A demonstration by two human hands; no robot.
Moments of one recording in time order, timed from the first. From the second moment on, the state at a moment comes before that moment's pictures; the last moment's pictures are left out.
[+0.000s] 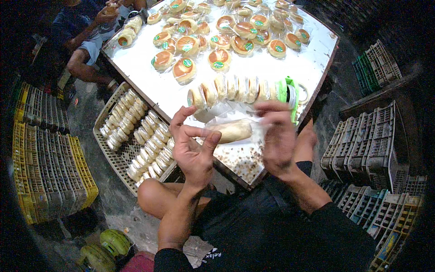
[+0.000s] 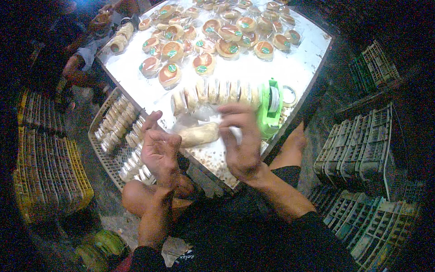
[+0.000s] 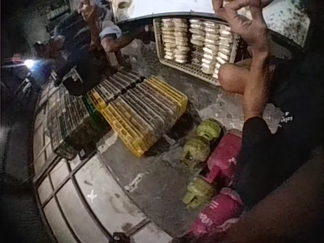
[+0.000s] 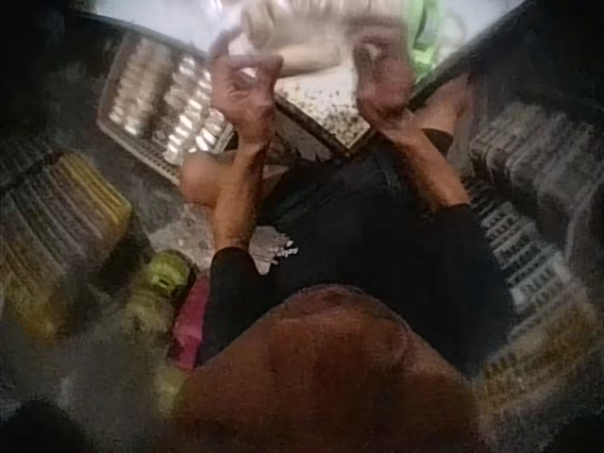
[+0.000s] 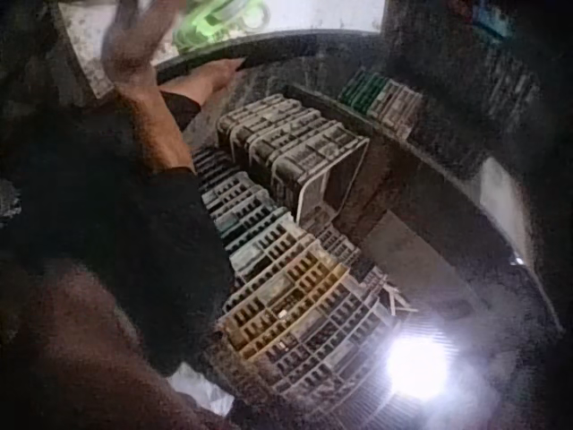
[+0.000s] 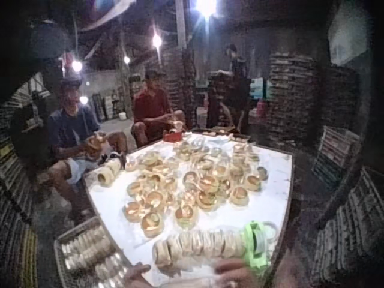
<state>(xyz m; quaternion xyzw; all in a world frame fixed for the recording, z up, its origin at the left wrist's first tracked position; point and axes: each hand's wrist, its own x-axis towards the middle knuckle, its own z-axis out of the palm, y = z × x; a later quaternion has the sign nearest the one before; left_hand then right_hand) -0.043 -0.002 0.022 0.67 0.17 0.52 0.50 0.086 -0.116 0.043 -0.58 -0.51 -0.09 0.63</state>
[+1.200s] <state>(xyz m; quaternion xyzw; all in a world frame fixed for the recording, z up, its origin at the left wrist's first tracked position) -0.038 -0.010 0.044 0.66 0.31 0.38 0.57 0.048 -0.082 0.054 -0.42 -0.29 0.26 0.82</state>
